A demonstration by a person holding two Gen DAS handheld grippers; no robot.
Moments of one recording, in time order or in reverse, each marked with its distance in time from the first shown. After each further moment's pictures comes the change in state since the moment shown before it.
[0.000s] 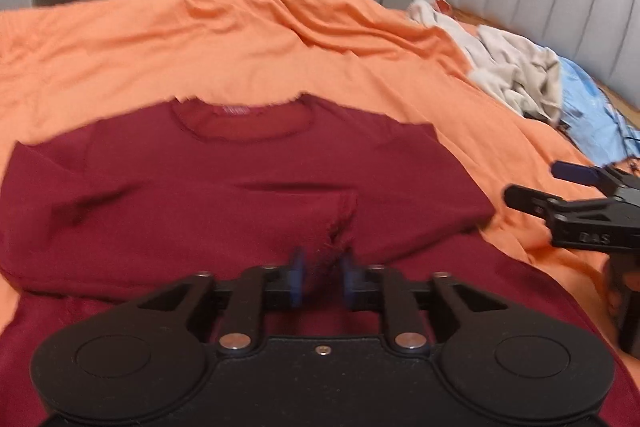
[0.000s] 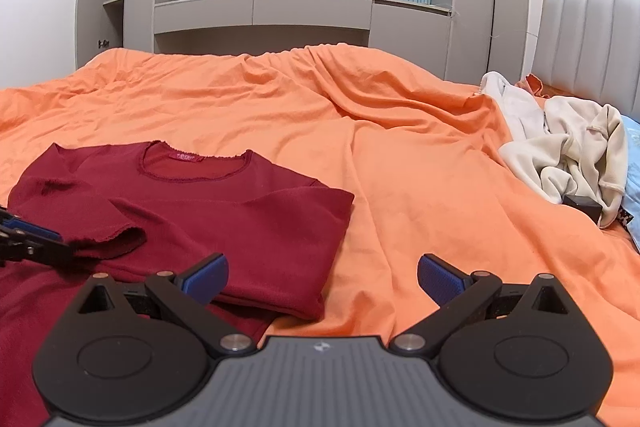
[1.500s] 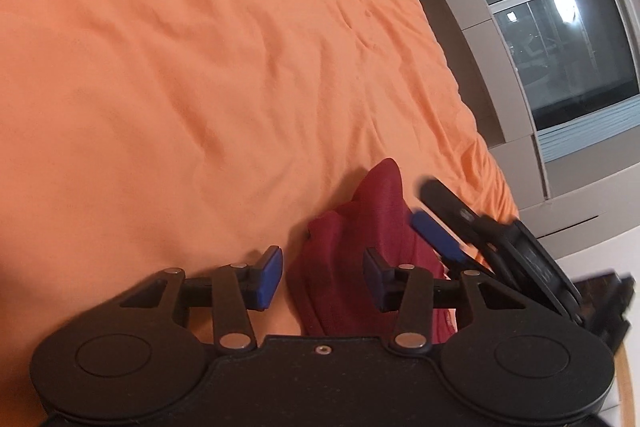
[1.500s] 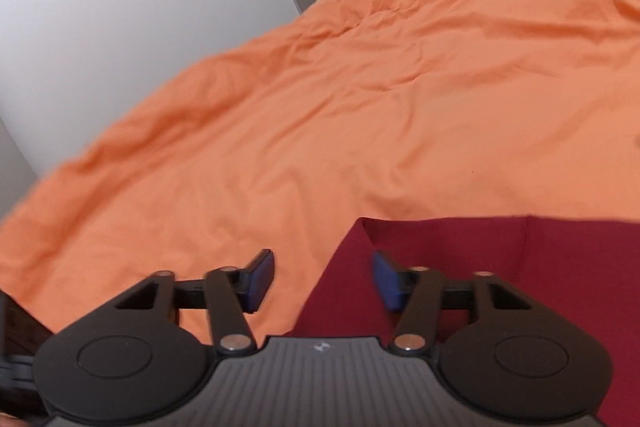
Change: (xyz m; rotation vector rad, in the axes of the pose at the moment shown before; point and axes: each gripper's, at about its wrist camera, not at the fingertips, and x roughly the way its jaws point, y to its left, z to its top) left arm -0.057 0.311 -0.061 -1.122 -0.262 0.037; right arm 0.228 0.343 0.147 -0.079 0.279 0.771
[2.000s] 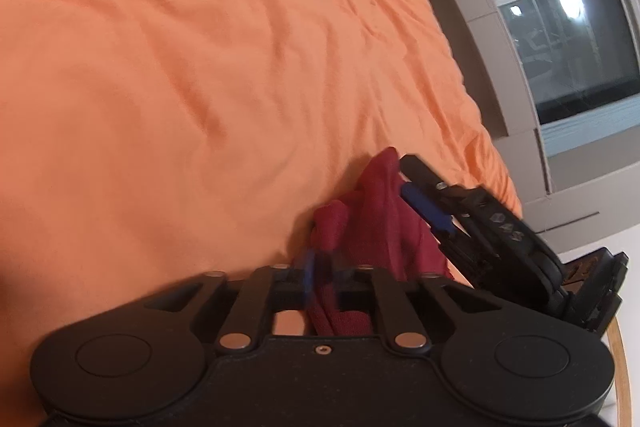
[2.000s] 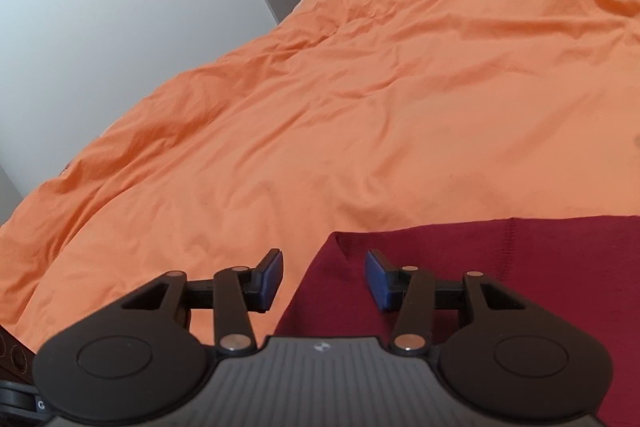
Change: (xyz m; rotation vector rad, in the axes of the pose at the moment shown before) left arm 0.009 0.001 -0.001 -0.018 0.028 0.014; right arm 0.010 -0.016 0.006 0.092 -0.035 0.008
